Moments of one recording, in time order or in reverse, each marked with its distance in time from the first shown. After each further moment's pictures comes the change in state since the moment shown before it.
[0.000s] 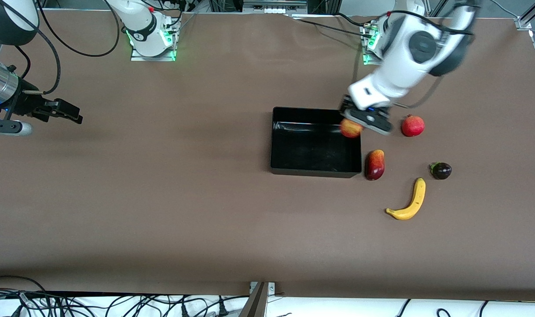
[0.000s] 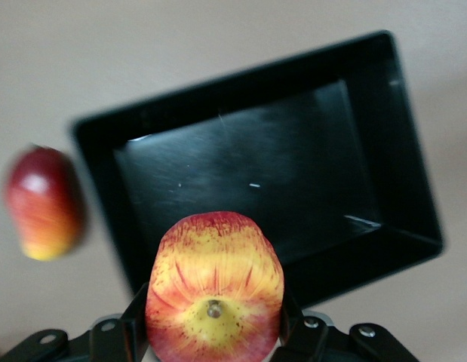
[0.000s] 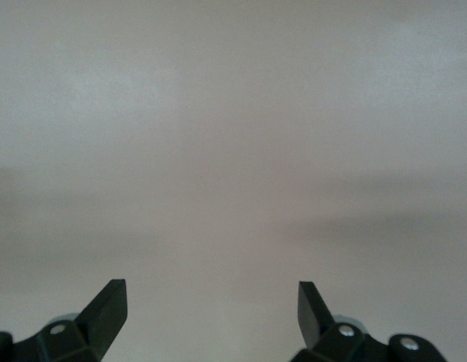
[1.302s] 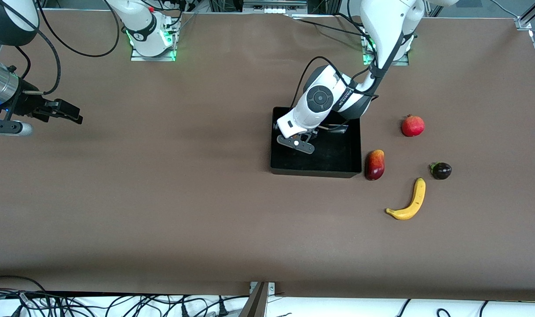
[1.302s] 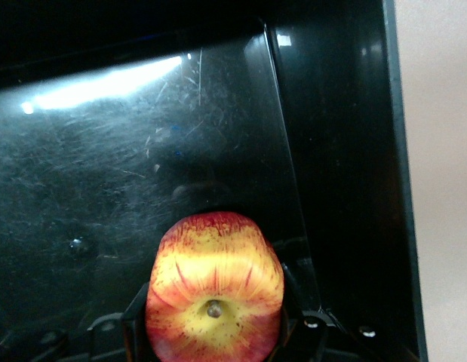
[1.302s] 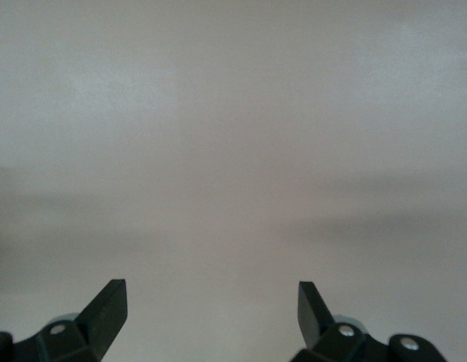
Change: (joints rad) left arm -0.350 0.533 0.155 0.308 0.000 0.127 -0.185; right arm 0.000 0.002 0.000 0.002 0.000 -0.001 0.000
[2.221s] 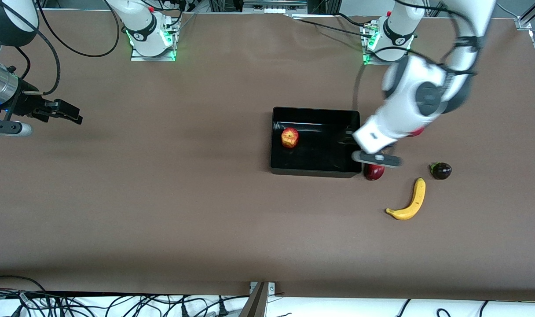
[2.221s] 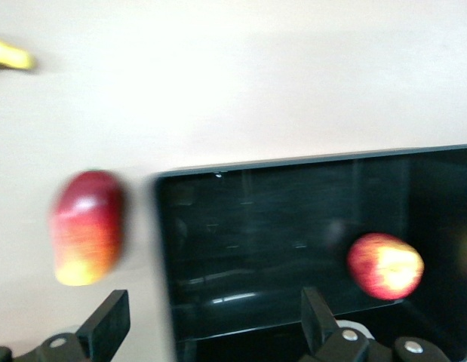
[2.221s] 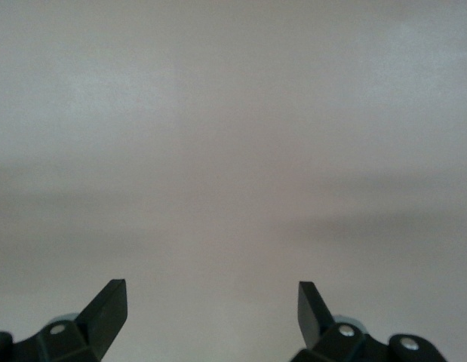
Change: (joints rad) left arm 0.366 -0.303 0.052 -0.054 0.008 -0.250 0.200; right arm 0.000 0.002 -0.003 0.001 0.000 0.000 0.000
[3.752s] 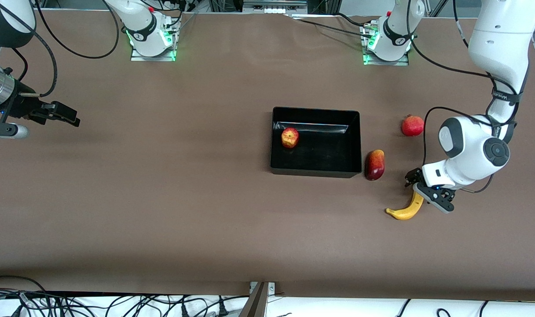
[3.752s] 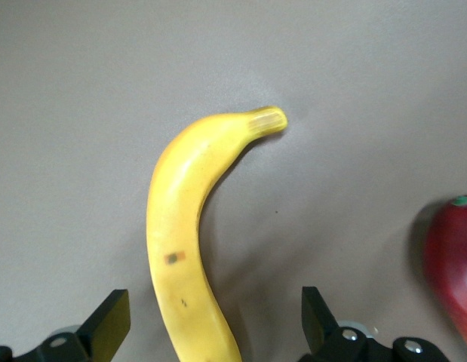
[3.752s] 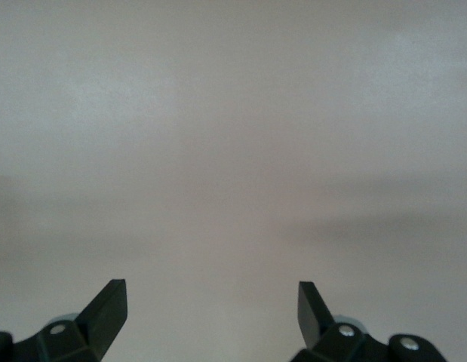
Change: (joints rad) left arm 0.275 0.378 0.049 0.135 0.066 0.365 0.891; right arm 0.001 0.017 -0.003 0.030 0.000 0.000 0.000
